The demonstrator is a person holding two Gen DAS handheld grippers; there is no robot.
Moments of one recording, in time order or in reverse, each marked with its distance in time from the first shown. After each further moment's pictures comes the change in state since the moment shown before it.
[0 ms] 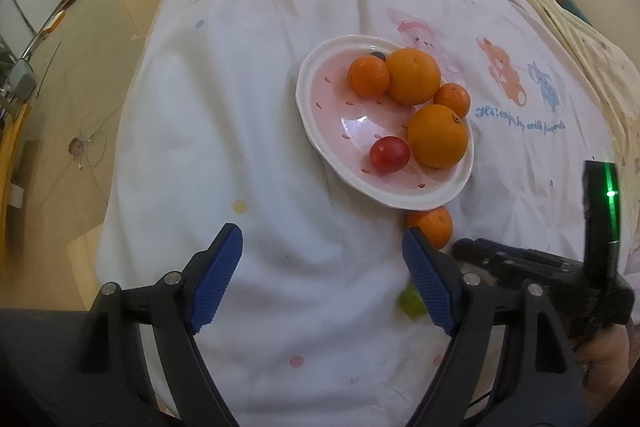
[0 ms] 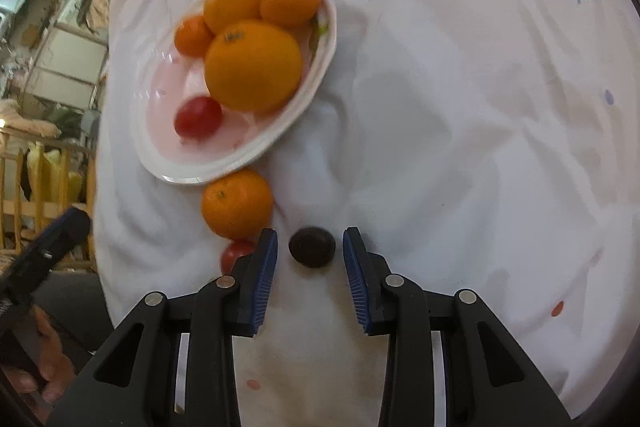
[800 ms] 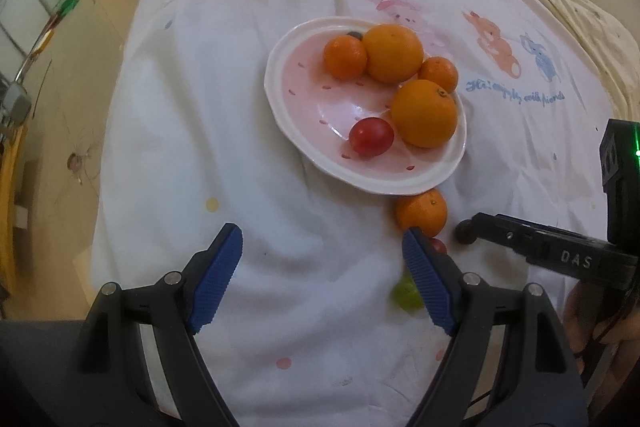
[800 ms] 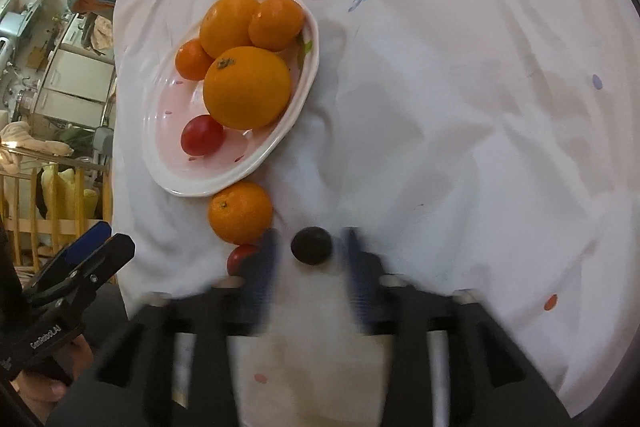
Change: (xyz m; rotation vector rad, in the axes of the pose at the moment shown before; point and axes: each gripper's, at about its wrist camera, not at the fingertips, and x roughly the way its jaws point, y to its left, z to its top) left arm 0.014 -0.021 -0.007 0.074 0.032 0.019; right arm -0.015 -0.009 0.005 0.067 -0.048 0.073
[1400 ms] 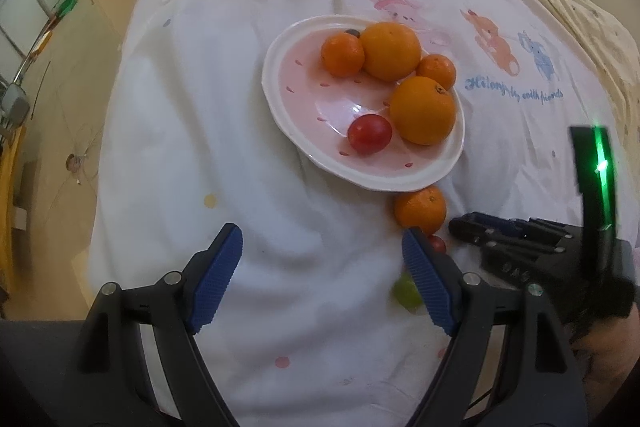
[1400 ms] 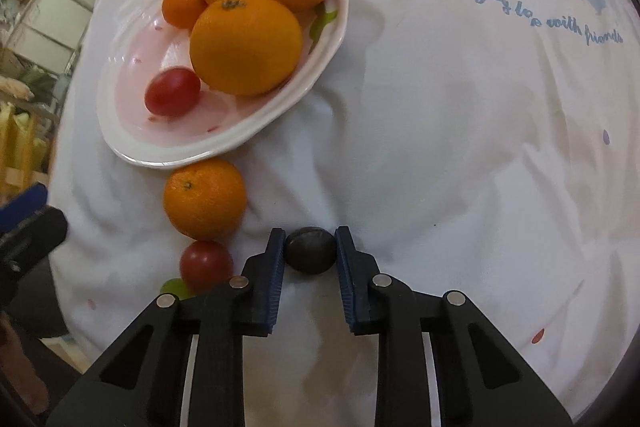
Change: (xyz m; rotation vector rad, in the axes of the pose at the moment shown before) left arm -0.001 -0.002 -0.002 0.017 0.003 -0.005; right arm 0.020 0.011 -0.004 -0.123 0.013 -0.155
